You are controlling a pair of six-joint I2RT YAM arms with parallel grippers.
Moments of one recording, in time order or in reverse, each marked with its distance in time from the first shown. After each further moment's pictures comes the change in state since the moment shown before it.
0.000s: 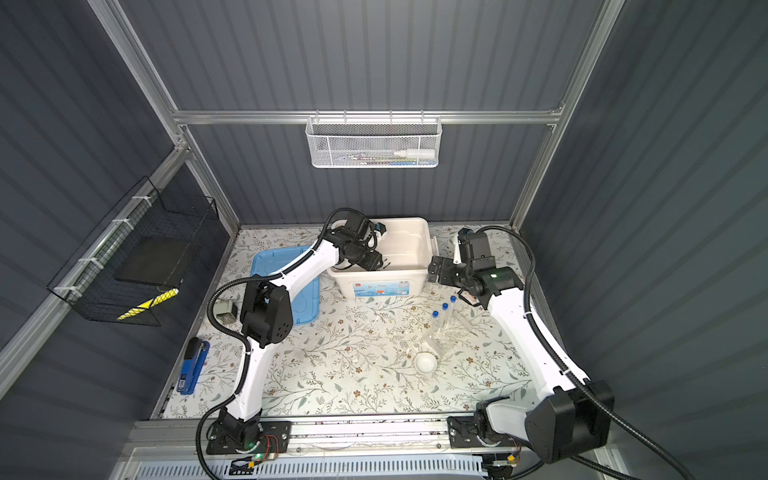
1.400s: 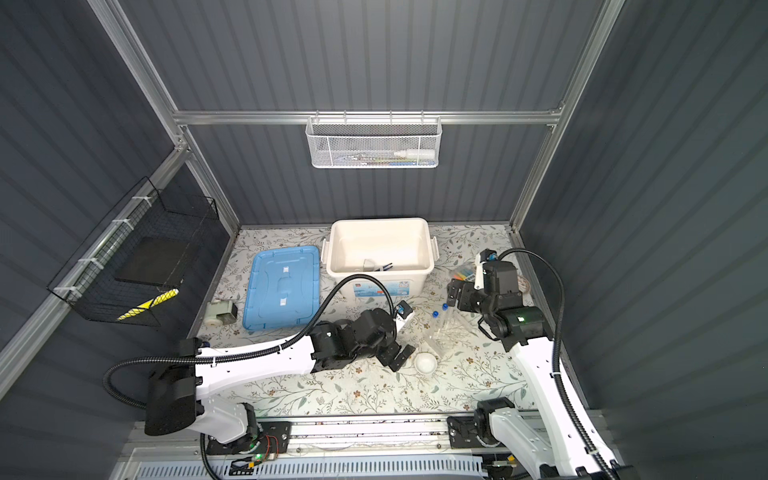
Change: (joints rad) left arm -0.660 -0.759 -1.009 0.476 -0.369 -0.288; right arm -0.085 -0.347 -0.212 -0.064 0.027 -0.078
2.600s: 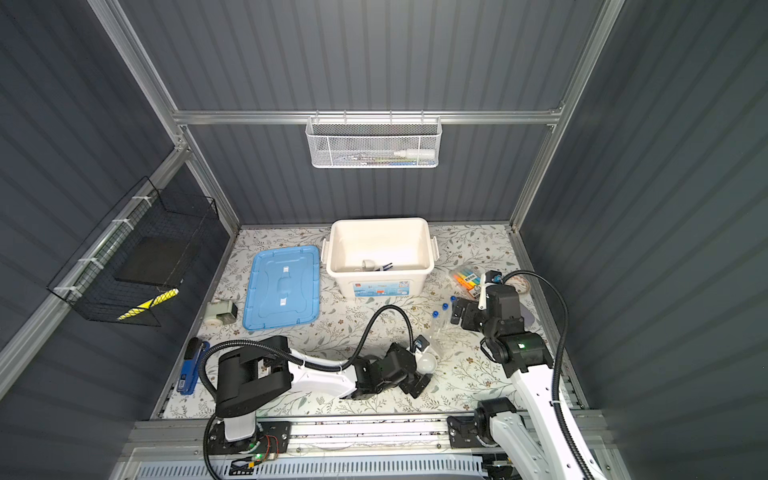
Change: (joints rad) left arm -0.114 0.373 -0.124 0.509 -0.077 -0.091; right arm -0.027 -0.158 -0.210 0.057 0.027 0.007
